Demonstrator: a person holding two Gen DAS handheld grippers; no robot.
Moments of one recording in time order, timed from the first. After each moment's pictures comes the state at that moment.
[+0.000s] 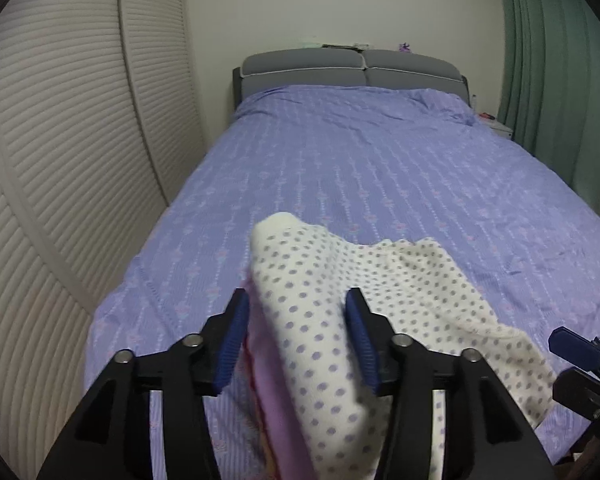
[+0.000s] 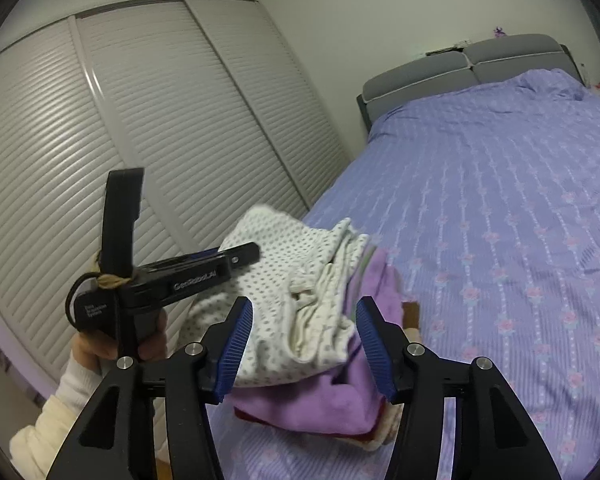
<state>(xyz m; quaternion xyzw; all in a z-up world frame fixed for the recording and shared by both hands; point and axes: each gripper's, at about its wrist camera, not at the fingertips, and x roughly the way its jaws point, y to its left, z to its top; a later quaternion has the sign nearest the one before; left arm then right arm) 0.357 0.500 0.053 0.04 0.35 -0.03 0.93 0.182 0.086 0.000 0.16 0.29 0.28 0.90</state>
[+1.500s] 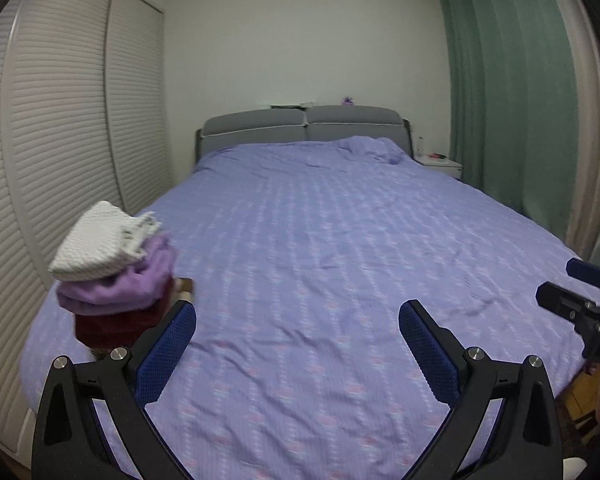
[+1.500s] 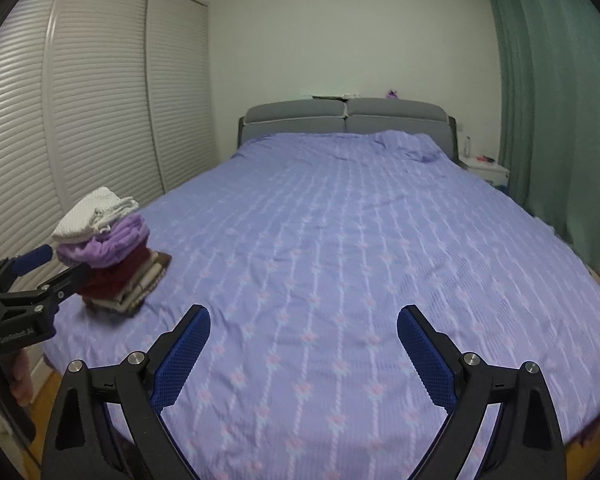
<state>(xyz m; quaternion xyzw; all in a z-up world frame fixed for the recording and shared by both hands) 0.087 0.162 0.062 0.03 0.24 -0.06 0.97 -0.003 -0.249 0.042 0.00 0.27 0.07 0.96</state>
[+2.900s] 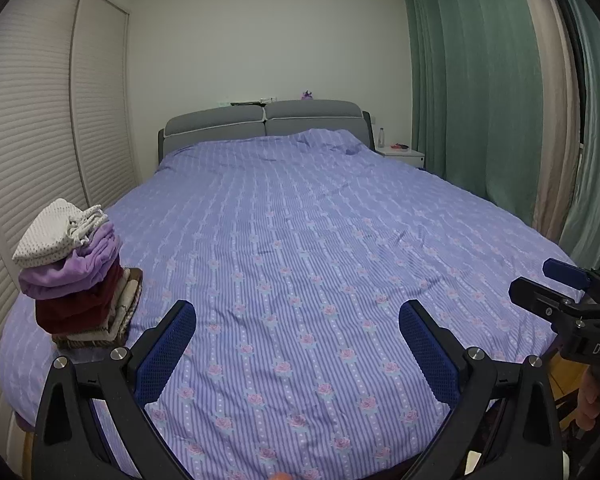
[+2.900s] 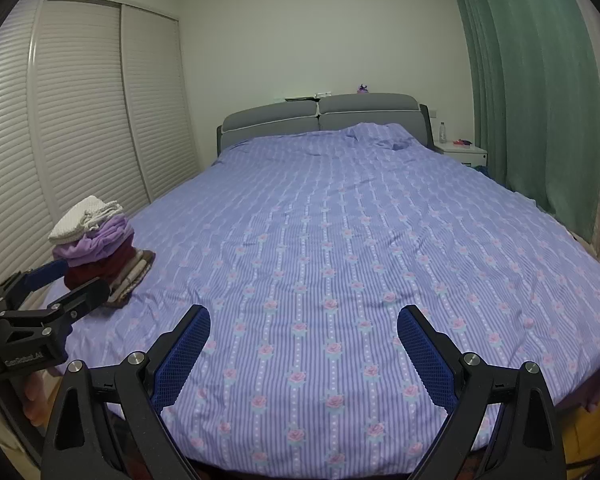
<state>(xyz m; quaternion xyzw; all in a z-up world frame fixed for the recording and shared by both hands) 0.048 0.100 0.052 0.03 0.25 -0.12 0.96 -0.057 -0.312 0.020 0.04 0.26 0.05 0.96</state>
